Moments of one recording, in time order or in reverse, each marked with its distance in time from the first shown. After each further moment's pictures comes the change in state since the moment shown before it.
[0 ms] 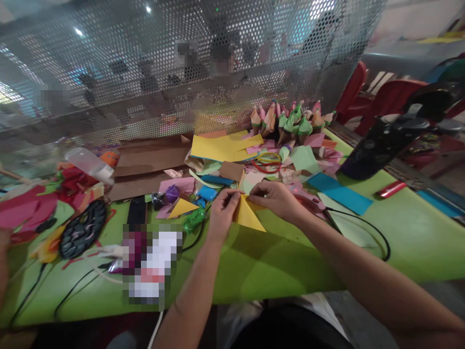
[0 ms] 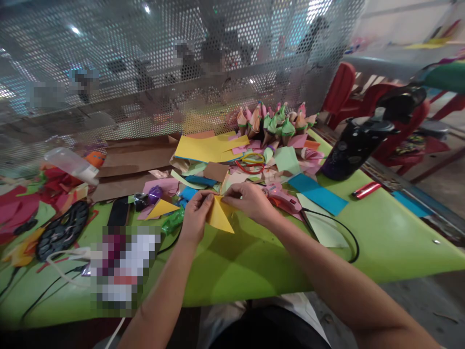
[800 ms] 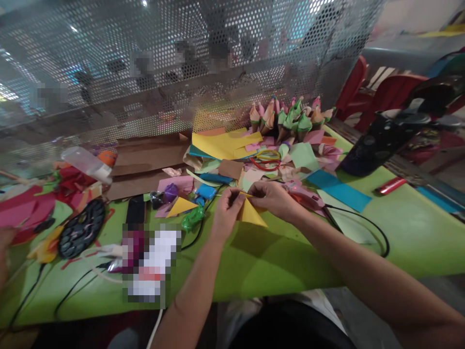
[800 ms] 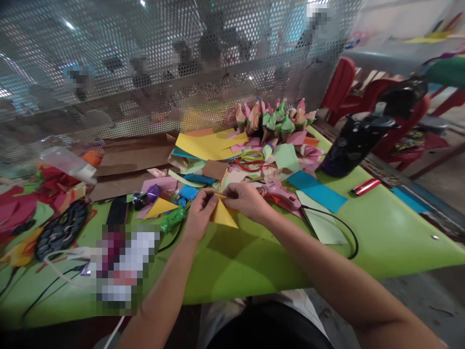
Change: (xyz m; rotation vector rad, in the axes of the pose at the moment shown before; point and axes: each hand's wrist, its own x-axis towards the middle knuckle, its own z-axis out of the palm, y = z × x) left_hand -0.002 0.004 0.006 0.060 -0.079 -0.046; right_hand 0.003 0.005 0.007 0.087 -0.072 0.146
